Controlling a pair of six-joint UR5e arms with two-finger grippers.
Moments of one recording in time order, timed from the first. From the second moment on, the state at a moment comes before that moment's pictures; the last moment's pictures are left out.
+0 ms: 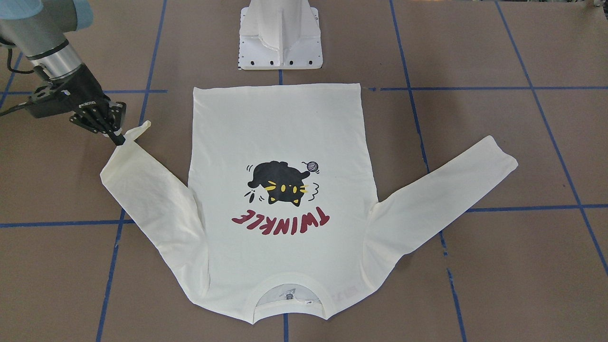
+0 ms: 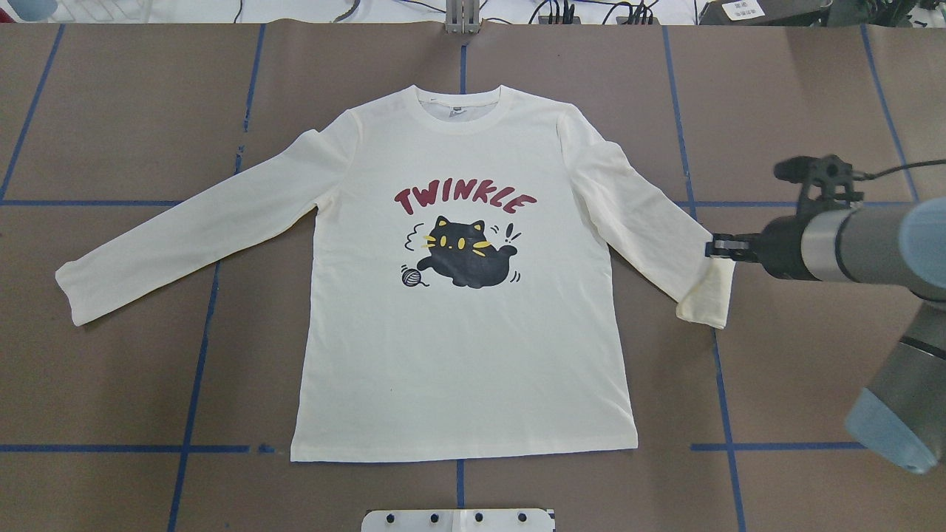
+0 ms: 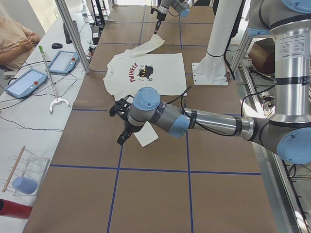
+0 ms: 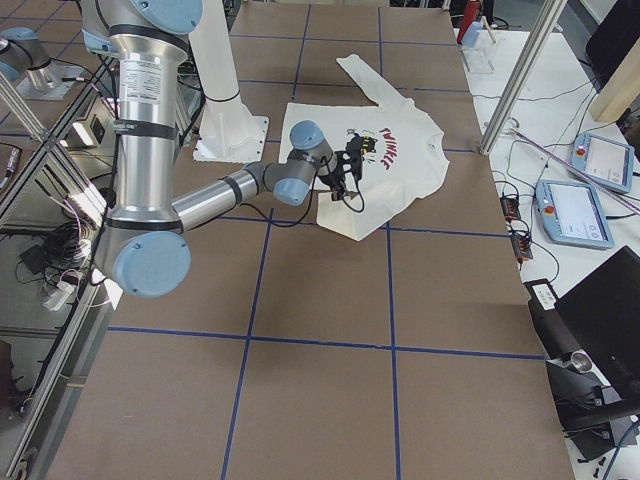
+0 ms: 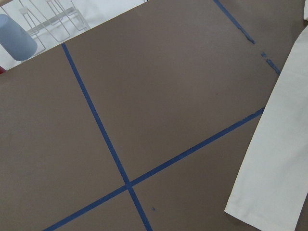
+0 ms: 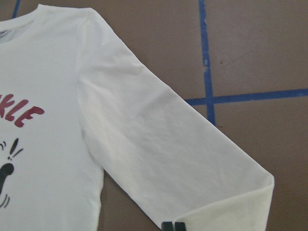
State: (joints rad) left arm -1.58 -1.46 -1.82 -1.96 -2.38 0.12; right arm 0.71 -1.51 2.00 -1.03 1.81 1.21
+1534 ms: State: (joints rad) left arm -1.58 -1.46 -1.79 -1.96 -2.41 0.12; right arm 0.46 -0.31 1.07 -1.41 1.37 1.58
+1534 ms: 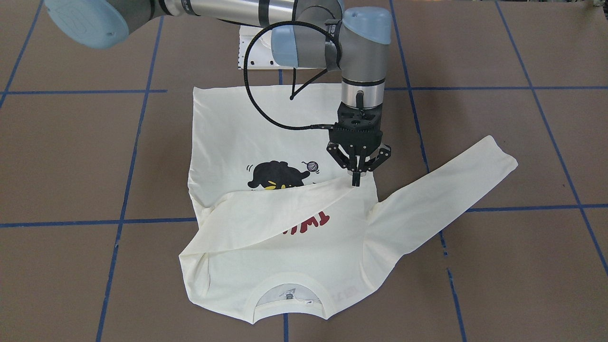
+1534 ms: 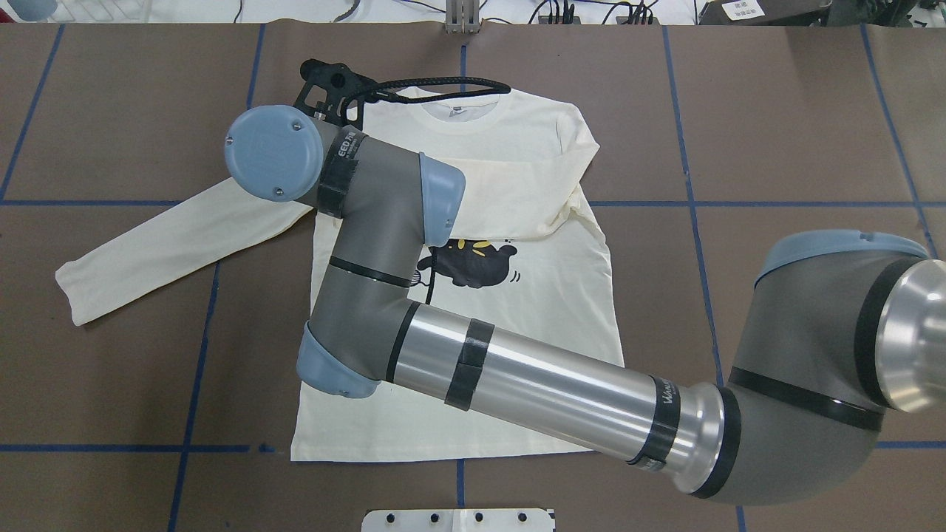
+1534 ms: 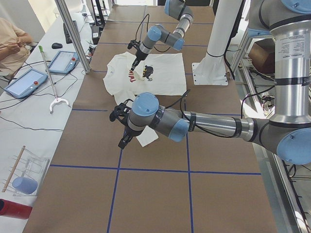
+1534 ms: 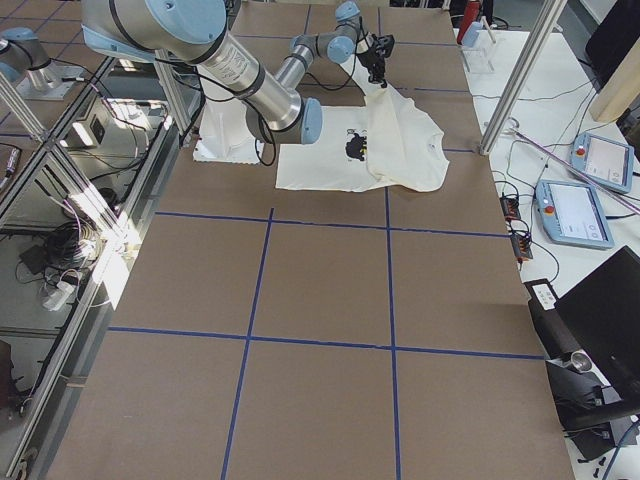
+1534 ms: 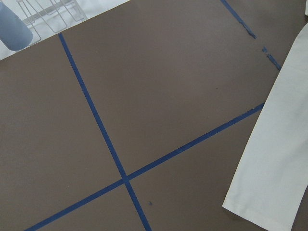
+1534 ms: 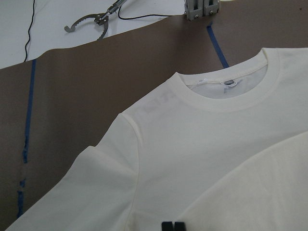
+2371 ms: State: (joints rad) left arm -1.56 -1.55 -1.79 -2.10 -2.40 0.01; right arm 0.58 -0.28 1.06 -1.53 1.62 1.56
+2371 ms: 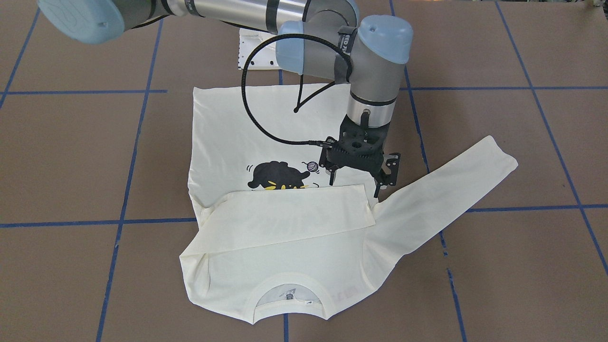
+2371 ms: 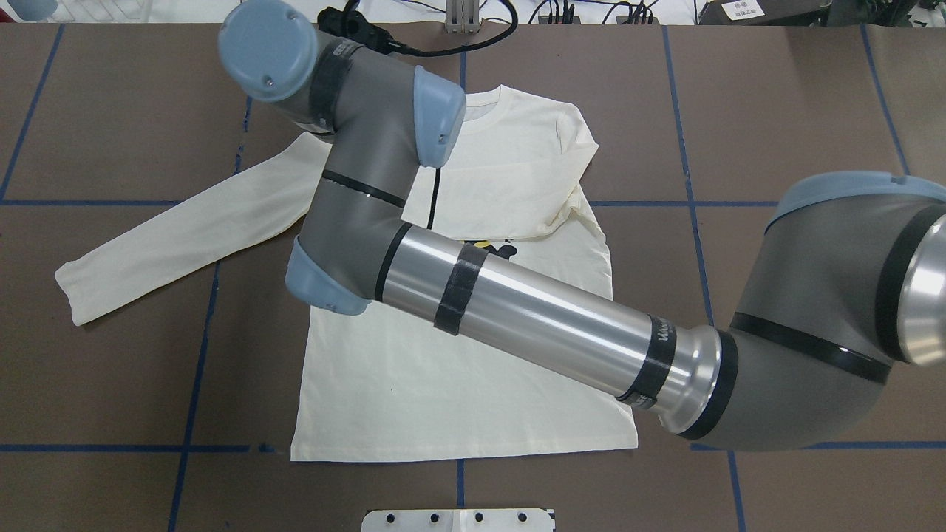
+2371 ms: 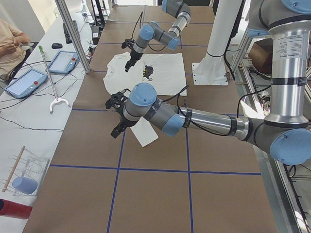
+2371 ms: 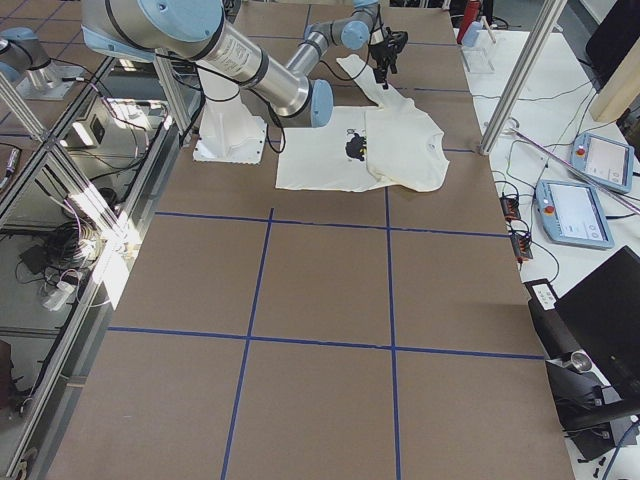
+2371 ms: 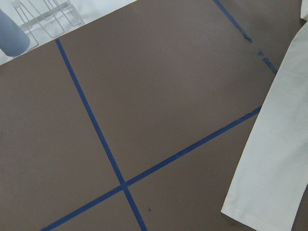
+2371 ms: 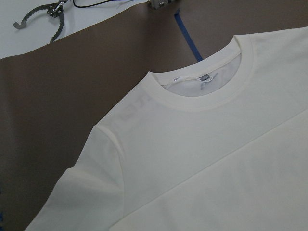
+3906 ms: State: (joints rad) left arm -0.86 -1.30 -1.76 -2.52 -1.98 -0.27; right arm 1.22 -1.65 2.00 -1.33 2.30 0.46
